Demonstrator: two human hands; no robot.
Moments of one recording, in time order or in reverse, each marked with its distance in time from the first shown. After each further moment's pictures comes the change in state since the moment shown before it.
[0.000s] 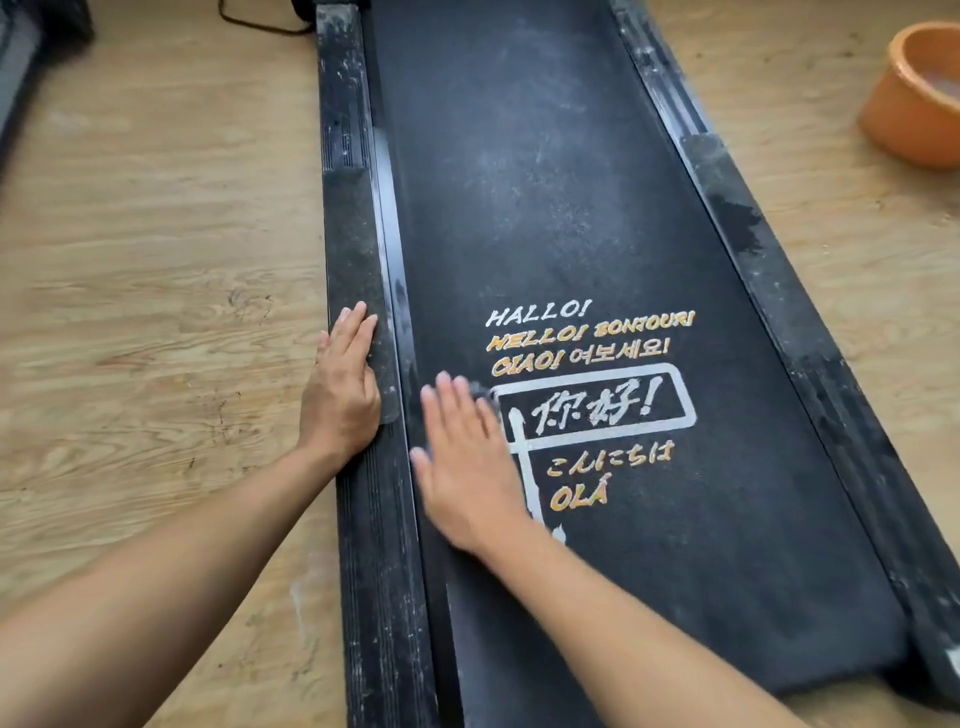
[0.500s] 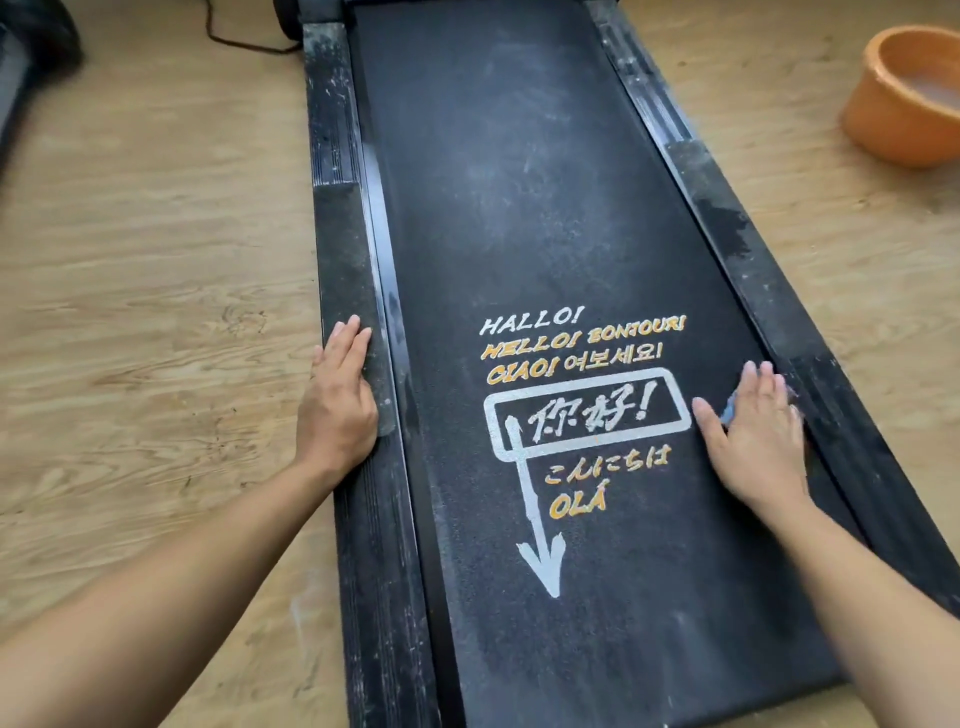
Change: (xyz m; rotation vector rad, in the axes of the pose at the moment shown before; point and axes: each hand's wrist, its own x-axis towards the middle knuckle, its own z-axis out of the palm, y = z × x) left_hand 0.000 0.001 0.001 0.000 0.003 -0.033; right_hand -0.068 0.265 -0.080 0.069 0.054 0.726
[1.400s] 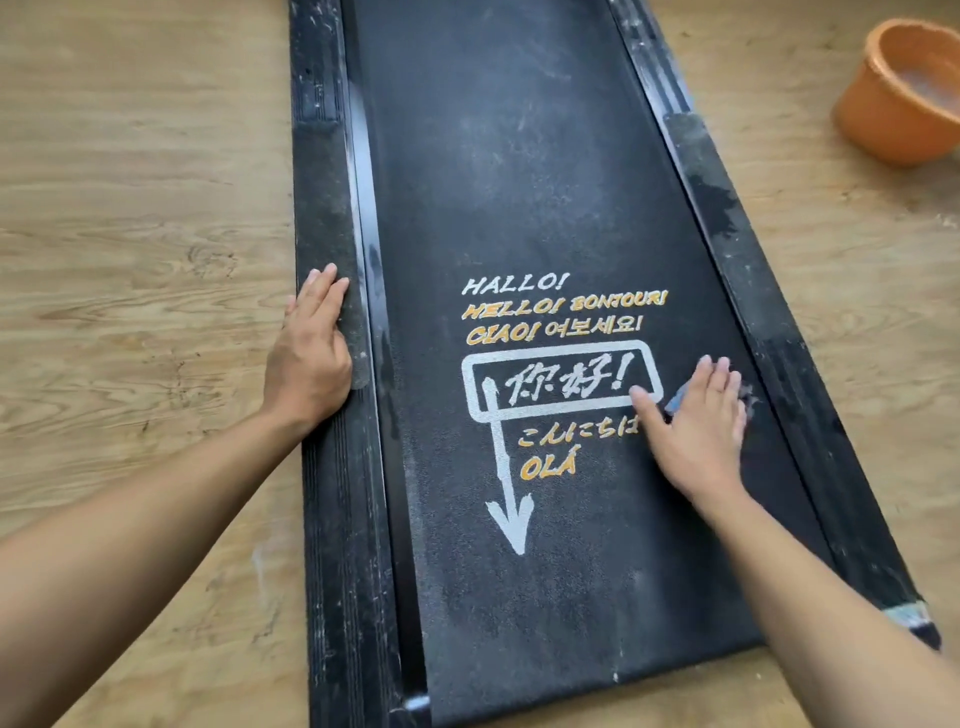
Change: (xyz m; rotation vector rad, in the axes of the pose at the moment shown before) left_hand -0.002 -0.001 0.001 -0.003 0.001 -0.020; right_hand -0.033 -0.027 0.009 0.030 -0.062 -0.039
